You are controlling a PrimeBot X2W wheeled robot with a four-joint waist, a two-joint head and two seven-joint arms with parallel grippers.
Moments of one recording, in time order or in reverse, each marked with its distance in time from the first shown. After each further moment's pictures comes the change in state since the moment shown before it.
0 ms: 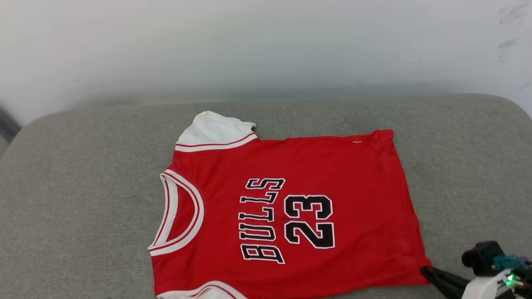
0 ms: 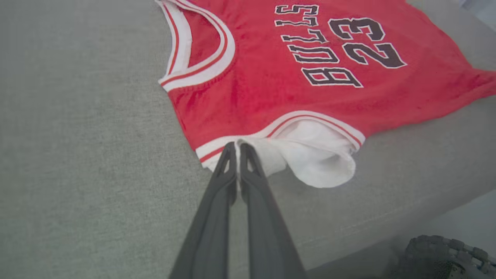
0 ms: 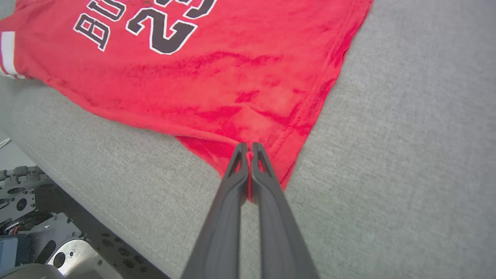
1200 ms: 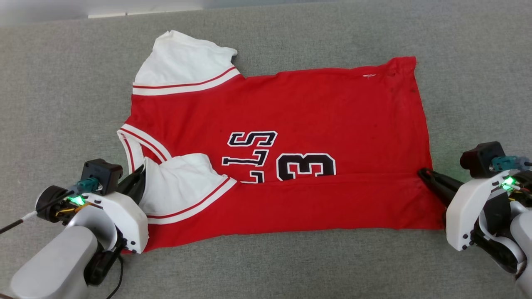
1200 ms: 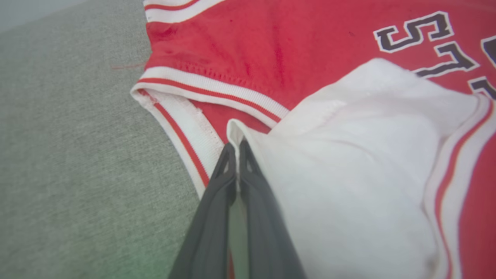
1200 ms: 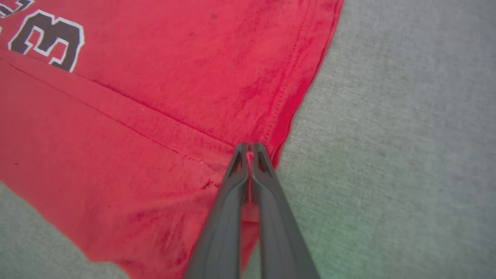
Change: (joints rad) left arm -0.657 -0.125 -0.003 0.522 0.134 -0.296 0.140; right arm -0.334 0.135 -0.137 0.088 -0.091 0.001 0.168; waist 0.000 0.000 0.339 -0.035
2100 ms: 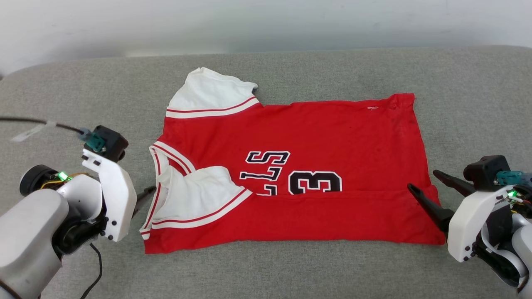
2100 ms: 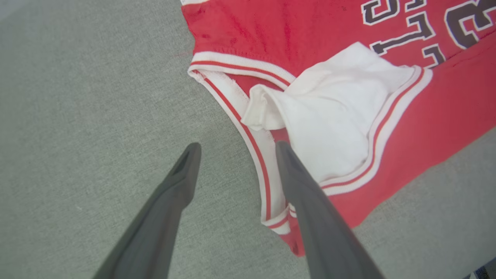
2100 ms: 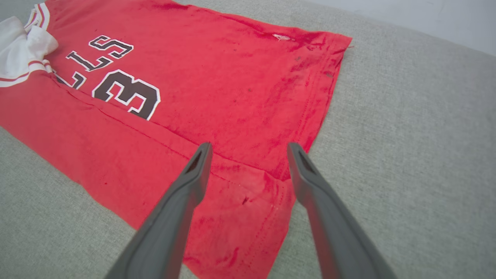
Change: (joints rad) left arm -0.146 0.117 -0.059 -0.092 -0.144 -0.123 0.500; right arm 0.064 -0.004 -0.020 -0.028 -0.003 0.000 -0.063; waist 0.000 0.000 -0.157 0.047
